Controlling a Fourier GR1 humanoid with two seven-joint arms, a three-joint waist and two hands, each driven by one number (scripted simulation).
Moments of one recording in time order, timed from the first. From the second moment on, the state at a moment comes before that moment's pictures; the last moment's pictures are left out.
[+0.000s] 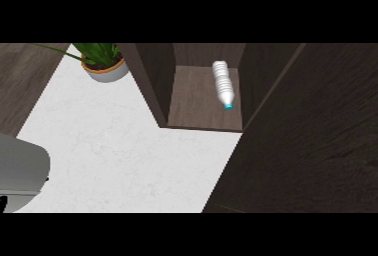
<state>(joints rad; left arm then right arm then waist) 0.74 0.45 -0.11 -2.30 0.66 -0.07 -0.47 0.37 -0.17 0.59 -2.28 0.07 0.25 0.20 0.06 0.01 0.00</state>
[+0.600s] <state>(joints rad) 0.90 0.47 0.12 -2.28 0.84 -0.29 -0.51 -0.14 -0.01 0.65 -2.05 -0.13 -0.04 0.41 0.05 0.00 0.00</state>
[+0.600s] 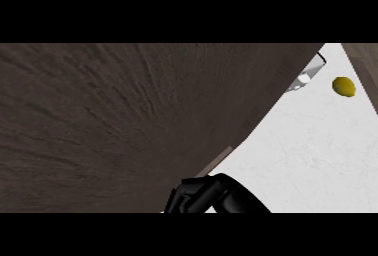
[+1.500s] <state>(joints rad) 1.02 0.42 0.36 -2.27 1.03 -0.51 -0.45 -0.67 -0.04 0.19 -1.50 -0.49 0.11 0.35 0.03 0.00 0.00</state>
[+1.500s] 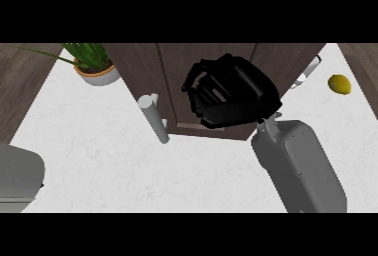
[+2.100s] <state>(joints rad) 1.00 0.40 0.43 -2.24 1.09 -0.57 -0.38 -0.75 -0.05 0.15 -1.32 -0.50 0.28 0.28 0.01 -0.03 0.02</state>
